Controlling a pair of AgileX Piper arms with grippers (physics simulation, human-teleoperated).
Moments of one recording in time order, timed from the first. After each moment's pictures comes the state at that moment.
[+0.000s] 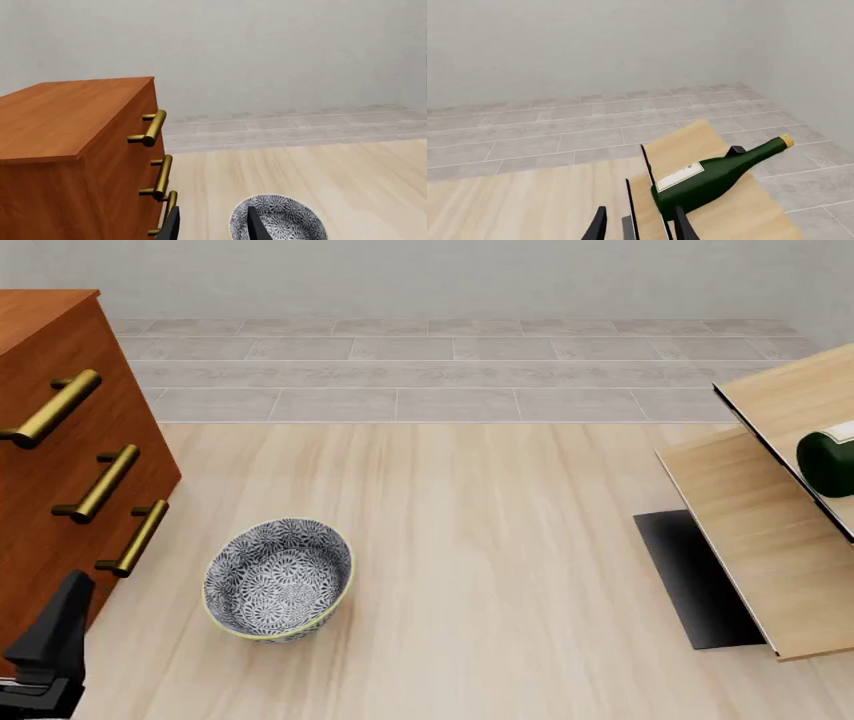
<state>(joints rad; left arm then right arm) -0.04 0.00 -0.09 0.05 0.05 -0.18 0.44 -0.65 0.31 0.01</state>
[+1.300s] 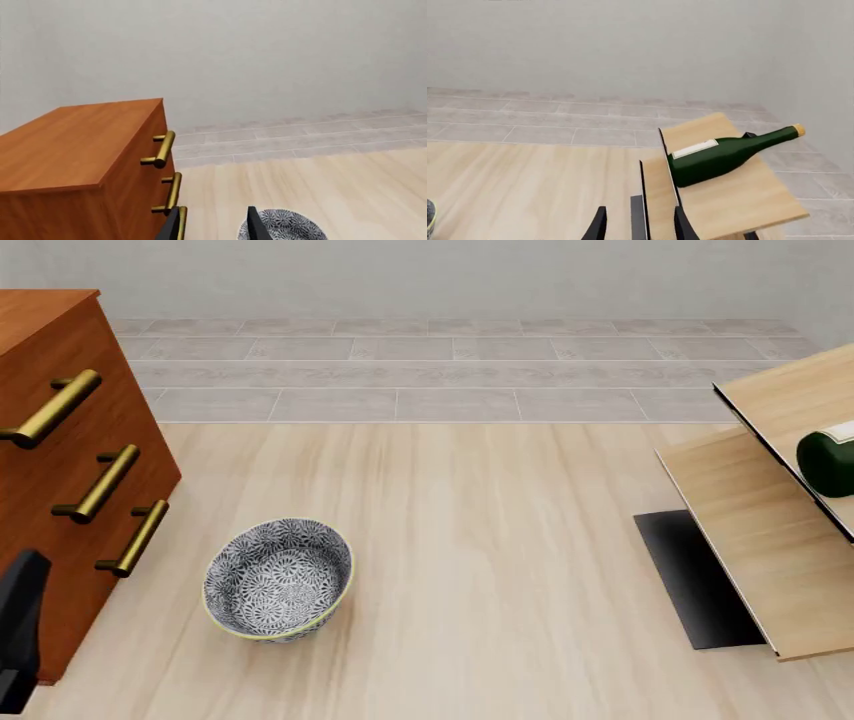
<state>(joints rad) -0.03 0.00 -0.24 0.16 0.09 -0.06 0.07 -0.51 0.49 -0.08</state>
